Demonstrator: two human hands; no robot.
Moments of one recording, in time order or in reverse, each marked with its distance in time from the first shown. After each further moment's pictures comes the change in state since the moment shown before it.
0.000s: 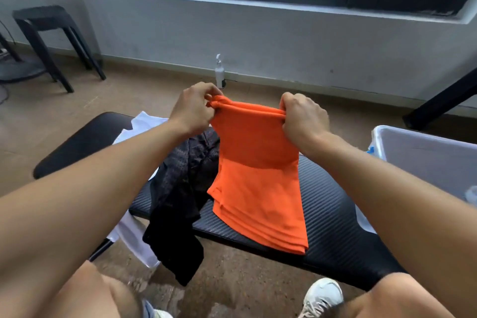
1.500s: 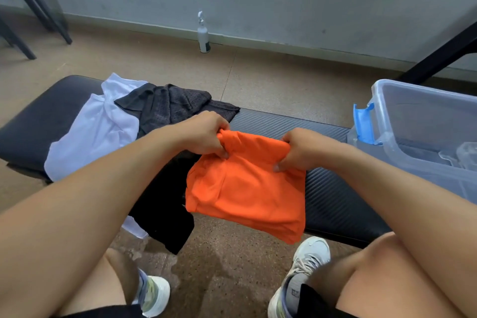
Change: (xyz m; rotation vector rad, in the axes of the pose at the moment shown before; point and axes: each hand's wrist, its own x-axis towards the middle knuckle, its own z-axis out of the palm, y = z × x) left_hand -0.062 -0.014 0.065 0.233 -0.715 0.065; right_hand -0.079 0.036 0.040 0.099 -0.802 0.134
